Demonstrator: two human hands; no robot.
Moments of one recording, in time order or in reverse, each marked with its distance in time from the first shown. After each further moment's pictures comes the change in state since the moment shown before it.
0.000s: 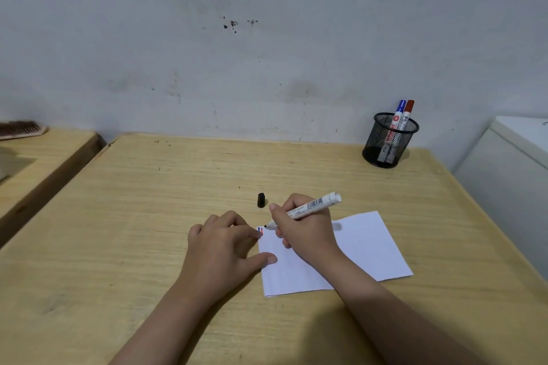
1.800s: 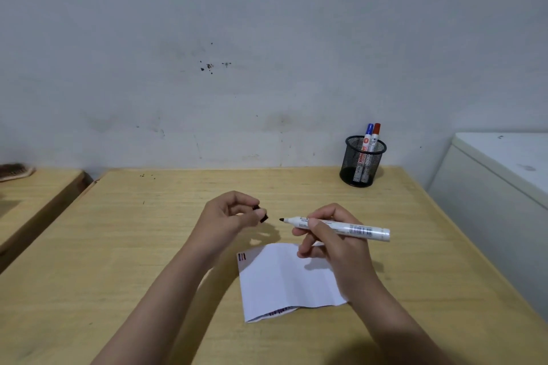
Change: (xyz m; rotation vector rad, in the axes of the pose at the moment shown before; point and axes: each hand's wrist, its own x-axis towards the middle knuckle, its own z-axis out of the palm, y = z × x) left_hand 0.064 0.049 -0.027 -0.924 -0.116 -0.254; right_hand -0.035 -0.039 -0.072 0.325 0.052 -0.141
